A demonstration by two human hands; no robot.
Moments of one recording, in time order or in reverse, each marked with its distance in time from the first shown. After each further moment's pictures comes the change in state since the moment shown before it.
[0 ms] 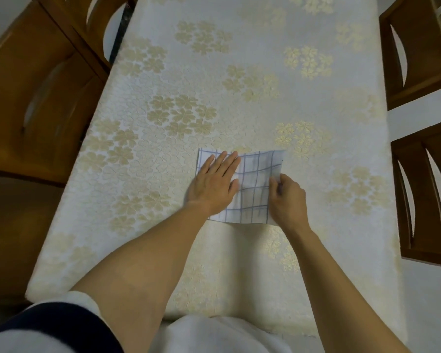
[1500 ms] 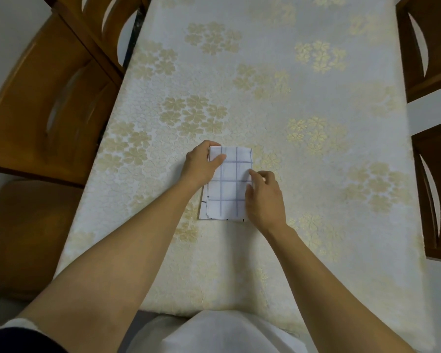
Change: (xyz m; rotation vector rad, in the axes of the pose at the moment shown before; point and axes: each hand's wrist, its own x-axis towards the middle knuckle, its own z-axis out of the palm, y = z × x) left_hand 0.010 -0.053 -0.052 -0.903 0.080 -0.485; right_hand -0.013 -0.021 0.059 -0.135 -0.109 -0.189
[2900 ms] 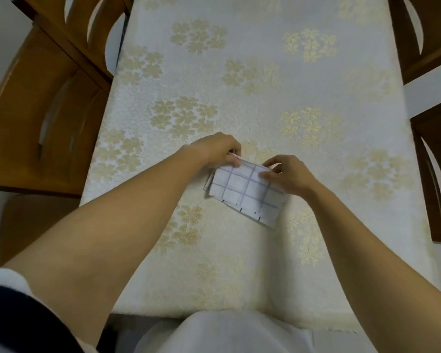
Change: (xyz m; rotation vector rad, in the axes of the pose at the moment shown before) left_hand 0.052 0.058 0.007 0.730 -0.602 0.374; right_hand 0.061 0.053 -0.064 0.222 -0.329 0.165
